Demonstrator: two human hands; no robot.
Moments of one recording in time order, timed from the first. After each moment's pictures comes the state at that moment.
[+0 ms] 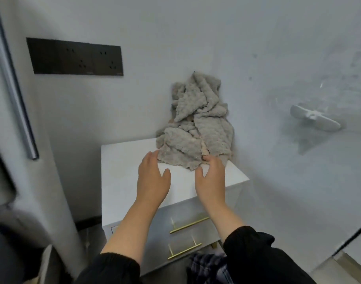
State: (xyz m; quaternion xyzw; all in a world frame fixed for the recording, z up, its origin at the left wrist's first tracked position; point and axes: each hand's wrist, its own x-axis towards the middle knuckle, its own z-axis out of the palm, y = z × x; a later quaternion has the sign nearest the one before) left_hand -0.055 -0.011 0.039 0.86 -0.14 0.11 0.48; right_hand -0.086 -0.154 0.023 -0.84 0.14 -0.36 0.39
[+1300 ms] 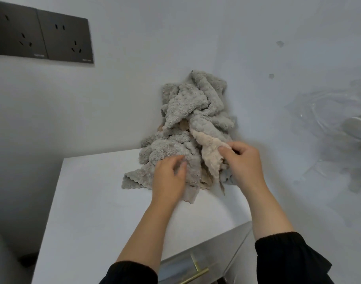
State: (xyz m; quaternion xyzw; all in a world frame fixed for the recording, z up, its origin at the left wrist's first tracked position) left_hand 0.069 -0.118 0.008 0.79 -0.17 0.12 0.57; right_hand 0.005 -0.255 0.083 -0.79 0.13 -0.32 0.51
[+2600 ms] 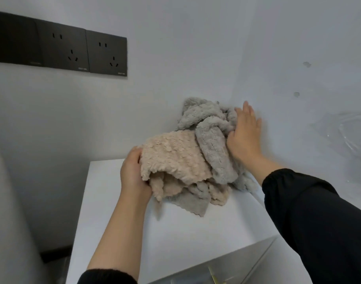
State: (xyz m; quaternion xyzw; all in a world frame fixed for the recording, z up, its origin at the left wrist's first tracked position) left_hand 0.083 -0.023 0.065 0.29 0.04 -0.03 0.96; right_hand 0.099 -0.261 0.118 -0.93 0.07 -0.34 0.09
